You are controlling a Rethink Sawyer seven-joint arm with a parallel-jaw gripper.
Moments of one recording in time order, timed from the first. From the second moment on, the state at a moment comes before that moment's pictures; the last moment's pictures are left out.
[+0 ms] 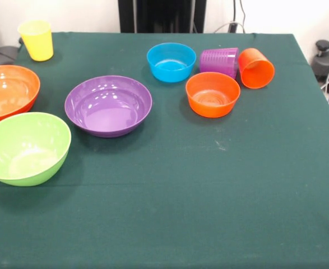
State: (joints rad) arm -0.49 -0.14 -0.67 1.25 -2.54 -1.03 1.27
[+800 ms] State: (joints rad) arm -0.37 -0.14 -0.67 1.25 -2.54 -1.03 1.27
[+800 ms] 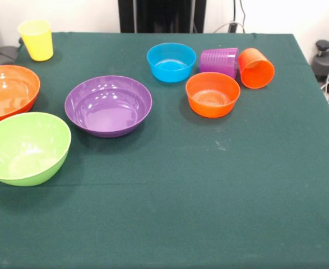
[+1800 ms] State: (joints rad) arm -0.17 -0.14 -0.67 1.25 -2.49 -1.02 1.27
